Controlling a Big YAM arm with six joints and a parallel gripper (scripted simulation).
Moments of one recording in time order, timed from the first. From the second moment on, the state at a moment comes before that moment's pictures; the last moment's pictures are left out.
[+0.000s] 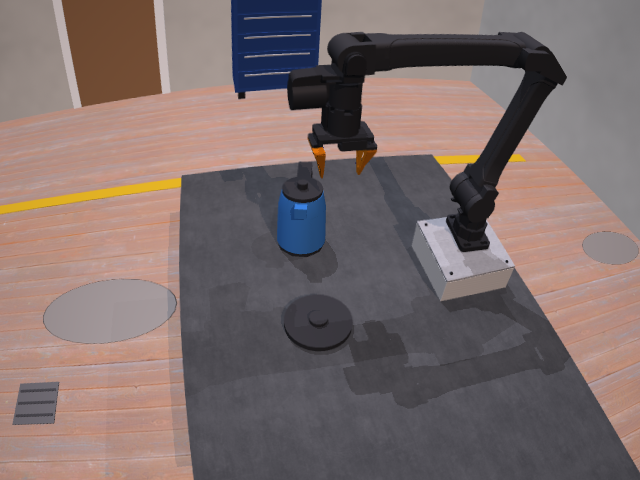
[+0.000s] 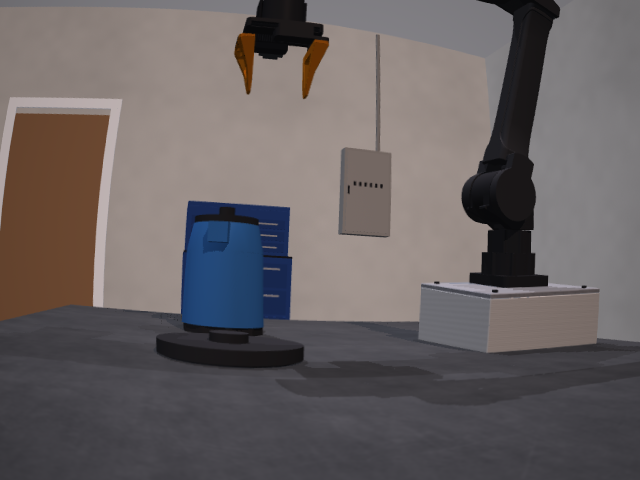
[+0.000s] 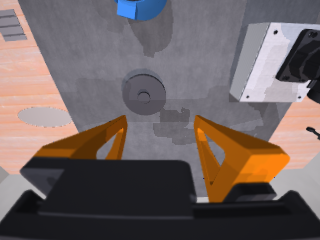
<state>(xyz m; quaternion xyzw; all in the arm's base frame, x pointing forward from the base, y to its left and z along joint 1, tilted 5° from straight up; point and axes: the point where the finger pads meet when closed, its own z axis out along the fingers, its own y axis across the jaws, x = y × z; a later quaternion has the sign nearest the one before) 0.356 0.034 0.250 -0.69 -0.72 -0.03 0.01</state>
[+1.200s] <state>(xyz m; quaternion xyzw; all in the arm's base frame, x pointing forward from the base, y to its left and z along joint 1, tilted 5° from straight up) 0.391 -0.173 0.219 -0.77 -0.63 -0.03 0.02</state>
